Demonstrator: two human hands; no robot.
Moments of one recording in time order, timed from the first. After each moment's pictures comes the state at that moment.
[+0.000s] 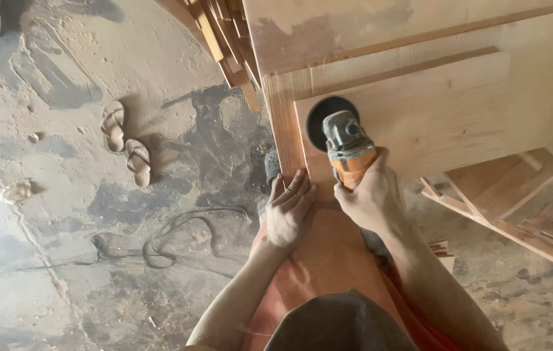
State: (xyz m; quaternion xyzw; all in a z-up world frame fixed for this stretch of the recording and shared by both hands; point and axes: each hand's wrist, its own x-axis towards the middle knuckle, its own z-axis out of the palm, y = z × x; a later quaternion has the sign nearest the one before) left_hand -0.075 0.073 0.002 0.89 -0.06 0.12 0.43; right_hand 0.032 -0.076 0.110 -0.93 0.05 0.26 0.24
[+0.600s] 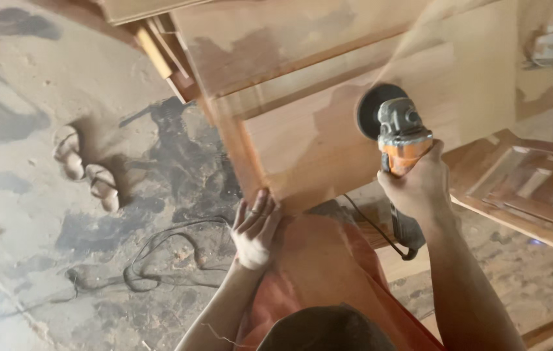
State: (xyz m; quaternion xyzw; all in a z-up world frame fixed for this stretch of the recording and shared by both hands) left_hand -0.063 0.069 0.010 0.91 -0.04 0.13 0.38; right_hand 0.067 -0.196 0.114 -0.96 0.13 0.15 0.17
